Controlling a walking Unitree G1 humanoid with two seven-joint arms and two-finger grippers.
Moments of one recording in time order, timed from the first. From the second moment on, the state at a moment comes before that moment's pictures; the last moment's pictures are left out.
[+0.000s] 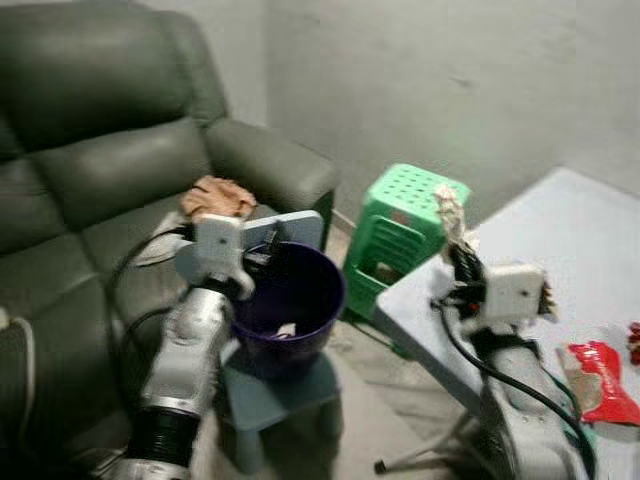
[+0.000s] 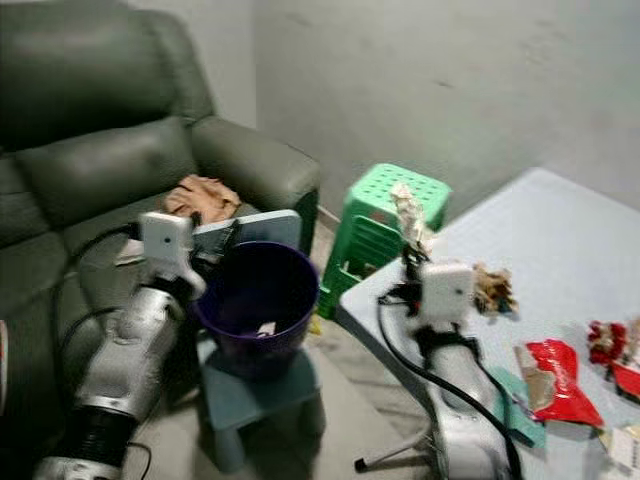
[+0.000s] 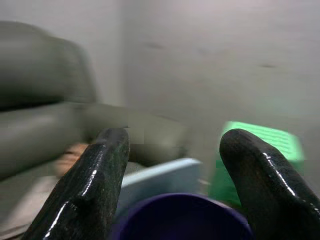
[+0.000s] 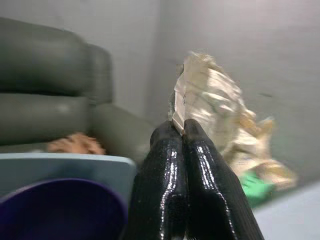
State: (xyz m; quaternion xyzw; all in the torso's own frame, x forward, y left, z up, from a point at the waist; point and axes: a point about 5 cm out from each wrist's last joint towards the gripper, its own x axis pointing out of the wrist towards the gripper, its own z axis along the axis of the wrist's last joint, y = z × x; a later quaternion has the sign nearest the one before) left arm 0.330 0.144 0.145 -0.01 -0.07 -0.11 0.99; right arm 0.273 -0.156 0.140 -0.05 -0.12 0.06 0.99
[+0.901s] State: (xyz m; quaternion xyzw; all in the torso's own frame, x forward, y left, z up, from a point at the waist) left arm 0.328 0.134 0.139 -0.02 -0.05 -0.11 0.99; right arm 0.268 -0.152 0.132 -0.01 -0.10 0.11 0.99
